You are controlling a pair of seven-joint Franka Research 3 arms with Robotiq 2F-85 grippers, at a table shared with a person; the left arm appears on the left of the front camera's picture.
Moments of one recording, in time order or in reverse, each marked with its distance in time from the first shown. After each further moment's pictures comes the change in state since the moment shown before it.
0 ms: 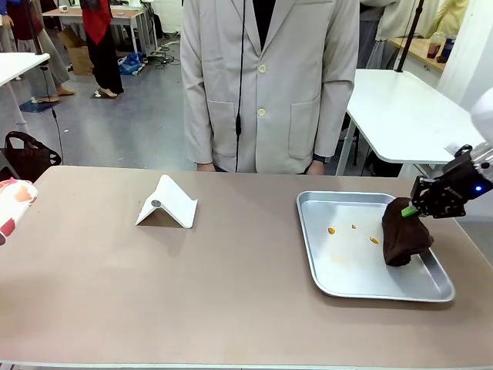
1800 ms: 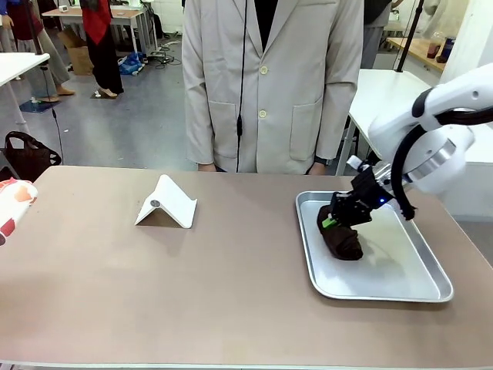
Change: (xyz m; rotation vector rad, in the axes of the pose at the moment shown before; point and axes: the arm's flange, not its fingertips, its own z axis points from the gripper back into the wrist) left arm 0.000 0.000 0.000 0.000 0.000 0.000; right arm 0.002 0.103 -0.146 0.142 0.196 0.275
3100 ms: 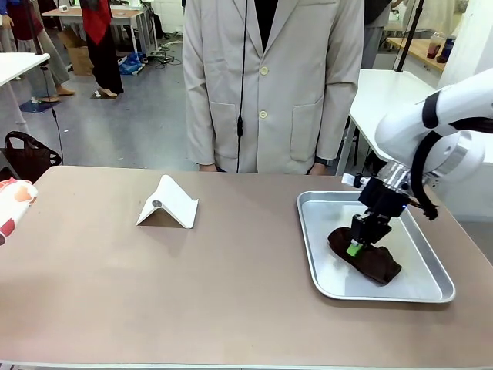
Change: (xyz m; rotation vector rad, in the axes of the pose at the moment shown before) left arm 0.000 0.000 0.000 0.000 0.000 -0.001; right arm -0.031 -0.016 0.022 -0.110 0.360 0.264
